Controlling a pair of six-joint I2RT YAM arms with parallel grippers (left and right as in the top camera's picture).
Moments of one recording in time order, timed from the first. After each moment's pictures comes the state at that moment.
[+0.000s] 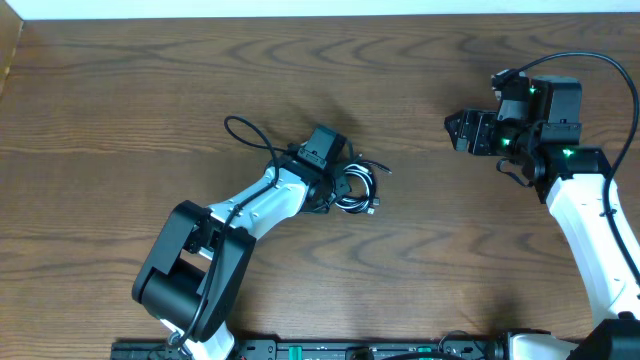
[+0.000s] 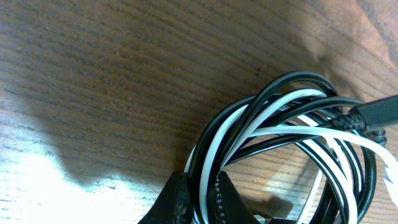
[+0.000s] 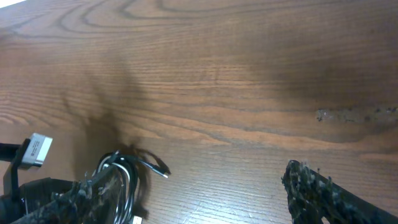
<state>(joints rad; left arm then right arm) -0.53 1.83 1.01 -0.39 0.12 -0.96 0.01 1.43 1.07 -0.46 -0.36 0.18</state>
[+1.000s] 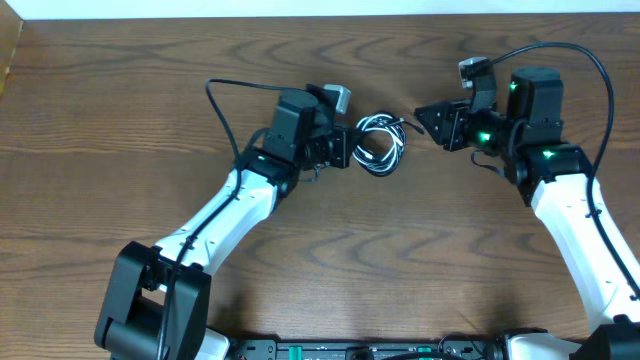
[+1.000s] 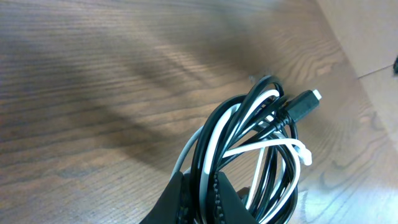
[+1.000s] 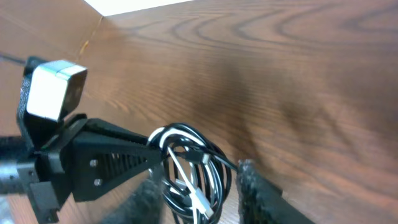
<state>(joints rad) -0.43 1.63 1.01 -0.03 0.45 -0.38 0.11 1.43 1.07 -0.29 -0.61 0.25</state>
